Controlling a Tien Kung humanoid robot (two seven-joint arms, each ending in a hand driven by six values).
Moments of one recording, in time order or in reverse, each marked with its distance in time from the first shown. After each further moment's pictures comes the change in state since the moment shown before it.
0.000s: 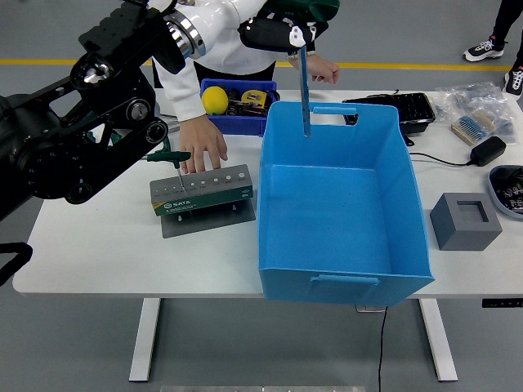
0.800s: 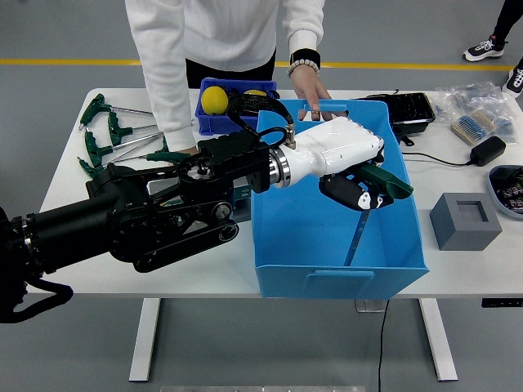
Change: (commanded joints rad) left arm 0.023 -0.174 0.367 0.166 -0.178 0.017 -0.133; right arm 0.013 -0.012 0.010 0.003 -0.019 -0.006 0.000
